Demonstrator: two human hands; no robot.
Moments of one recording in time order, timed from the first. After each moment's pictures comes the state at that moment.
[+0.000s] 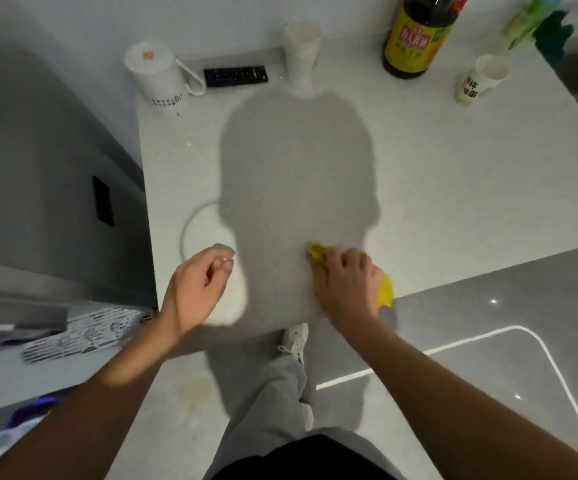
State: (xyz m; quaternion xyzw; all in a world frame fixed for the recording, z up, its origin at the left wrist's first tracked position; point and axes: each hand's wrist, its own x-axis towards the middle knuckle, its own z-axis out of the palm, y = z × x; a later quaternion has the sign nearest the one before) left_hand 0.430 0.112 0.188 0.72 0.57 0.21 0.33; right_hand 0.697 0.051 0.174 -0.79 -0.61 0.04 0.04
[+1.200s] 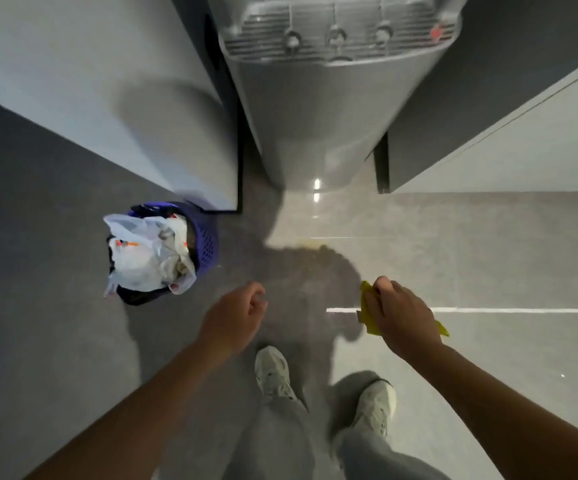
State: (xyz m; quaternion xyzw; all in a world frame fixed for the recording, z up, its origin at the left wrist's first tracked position) left_hand -0.023 -0.264 -0.163 0.57 0.70 -0.02 0.43; right_hand 0.282 -0.254 -0.159 -0.68 -0.66 0.31 -0.10
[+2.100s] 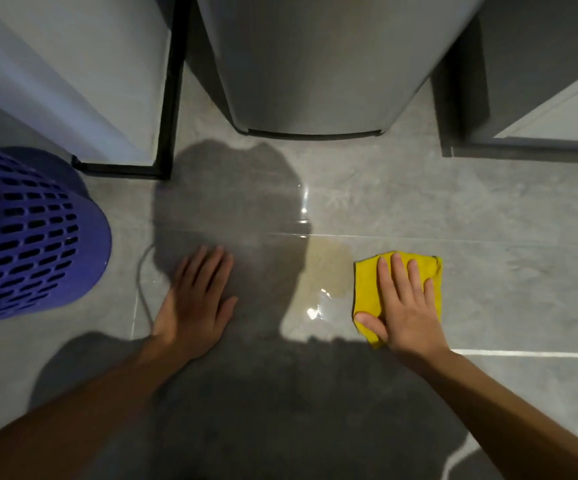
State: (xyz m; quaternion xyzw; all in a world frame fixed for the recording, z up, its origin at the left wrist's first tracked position) left_hand -0.052 -0.240 -0.682 0.79 0.60 0.04 0.11; right_hand 0.321 -0.234 -0.661 -0.64 -0.74 0.19 -0.08
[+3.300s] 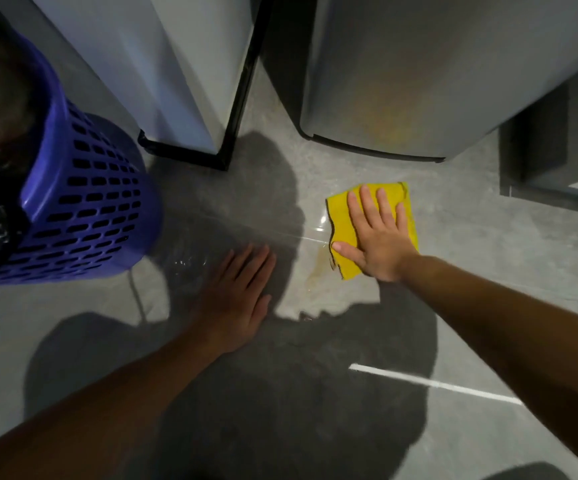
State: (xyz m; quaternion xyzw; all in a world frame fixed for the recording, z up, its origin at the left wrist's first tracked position) left_hand -0.062 -0.243 -0.685 0.79 0.60 0.03 0.11; right_hand 0.209 -0.078 -0.673 -0.51 -0.82 0.19 -0.17
